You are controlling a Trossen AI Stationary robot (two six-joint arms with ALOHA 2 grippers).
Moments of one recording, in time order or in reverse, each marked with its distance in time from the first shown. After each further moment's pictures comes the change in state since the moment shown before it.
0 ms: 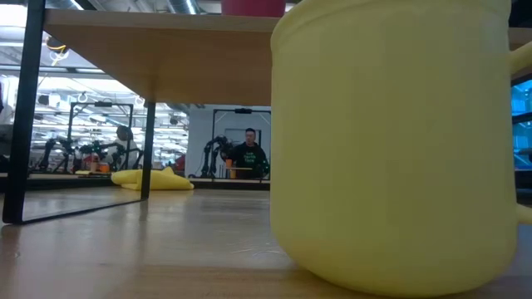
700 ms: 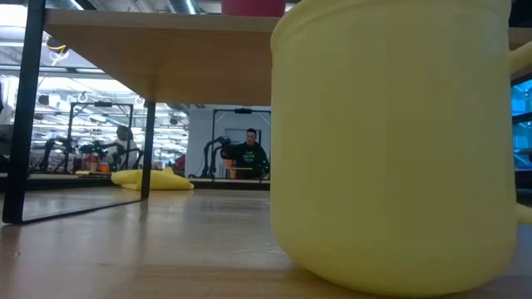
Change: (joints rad) left arm 0.002 0.000 0.000 -0.240 -0.004 -0.014; right arm -0.429 0.562 1.116 -1.488 -0.542 0.768
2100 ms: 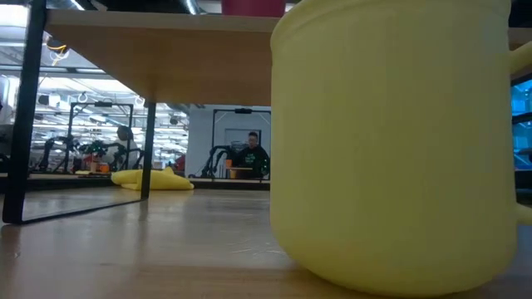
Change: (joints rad) left arm -0.103 -0.325 -1.501 1.260 -0.120 -0.553; right arm 0.054 0.021 0.175 -0.752 0.377 0.265
